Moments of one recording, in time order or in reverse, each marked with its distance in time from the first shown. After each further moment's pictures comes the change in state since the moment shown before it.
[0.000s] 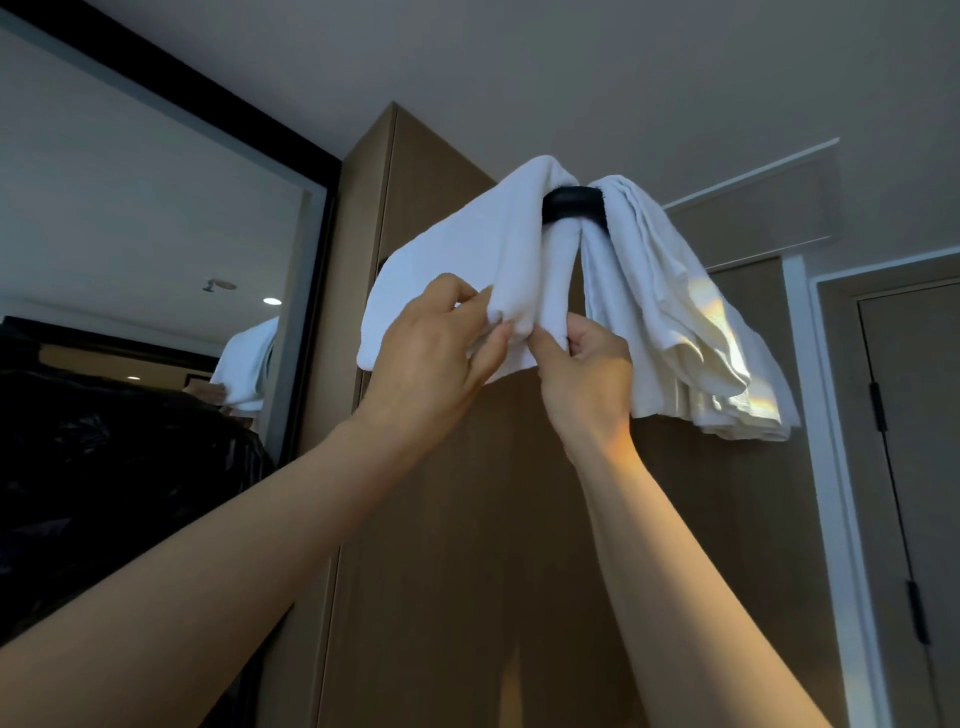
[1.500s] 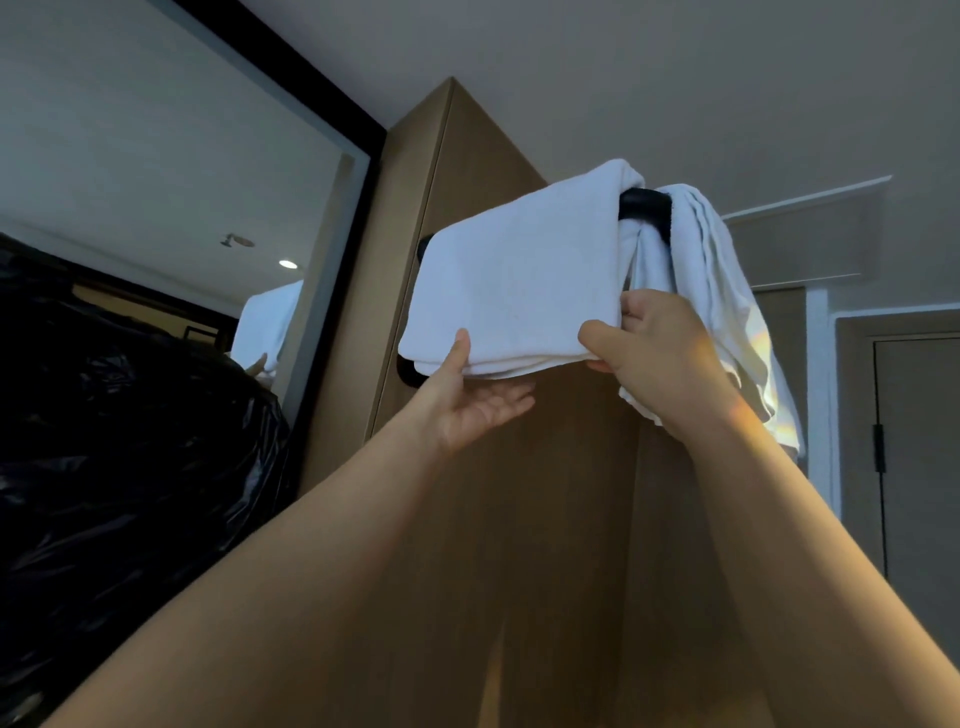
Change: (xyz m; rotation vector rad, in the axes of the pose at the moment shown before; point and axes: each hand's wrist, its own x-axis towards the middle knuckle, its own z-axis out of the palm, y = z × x) left_hand -0.017 -0.051 0.066 -2.037 0.025 -1.389; right_hand 0.015 -0.045 -0.018 -0.487 -0.270 0.066
